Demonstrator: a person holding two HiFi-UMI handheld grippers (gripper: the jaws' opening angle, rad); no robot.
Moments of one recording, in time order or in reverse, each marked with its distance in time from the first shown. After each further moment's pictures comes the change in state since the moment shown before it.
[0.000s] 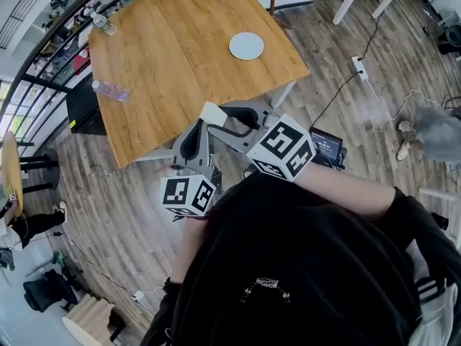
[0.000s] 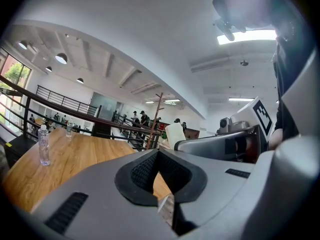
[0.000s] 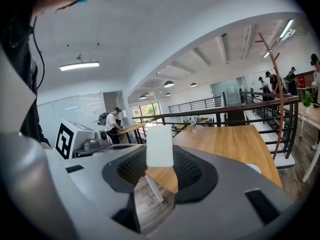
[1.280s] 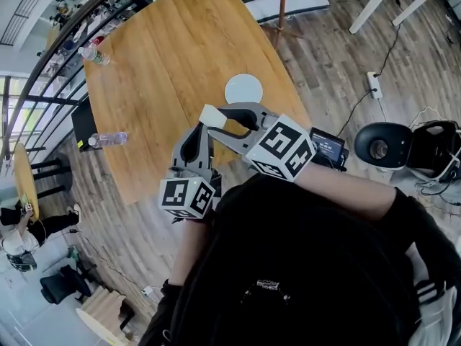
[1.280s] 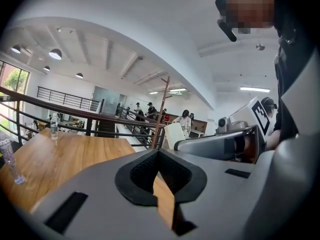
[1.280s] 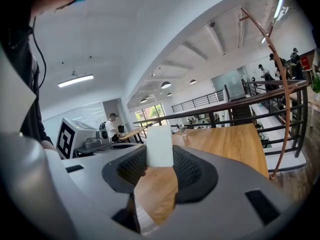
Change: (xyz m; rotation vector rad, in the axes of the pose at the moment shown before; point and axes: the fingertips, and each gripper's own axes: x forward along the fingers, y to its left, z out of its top) left arm 0.219 0.030 0.034 0.010 0.117 0.068; right arm 0.031 -0.216 0.058 0.092 0.001 0.099
